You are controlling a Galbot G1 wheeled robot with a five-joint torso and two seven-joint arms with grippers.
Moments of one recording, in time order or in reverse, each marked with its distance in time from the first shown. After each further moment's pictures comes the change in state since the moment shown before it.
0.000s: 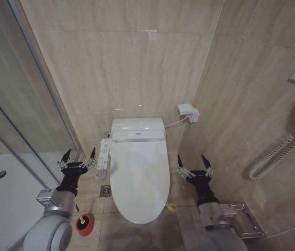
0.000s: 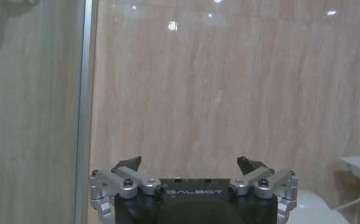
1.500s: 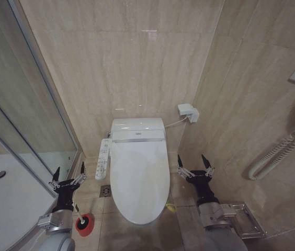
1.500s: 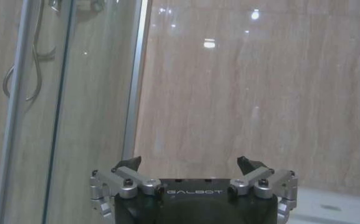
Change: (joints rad) left arm 0.080 -0.046 -0.020 0.237 0.016 -0.389 -0.041; right arm 0.000 0.000 0.000 0.000 0.000 0.000 0.000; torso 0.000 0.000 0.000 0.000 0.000
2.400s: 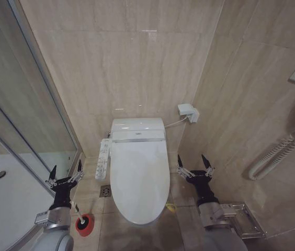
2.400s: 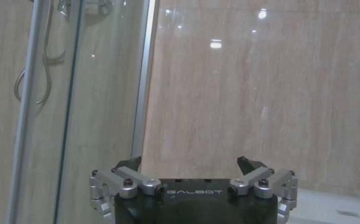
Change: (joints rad) left arm -0.024 0.013 -0.014 0.018 -0.009 0.010 -0.025; right arm 0.000 0.000 0.000 0.000 0.000 0.000 0.000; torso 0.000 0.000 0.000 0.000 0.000
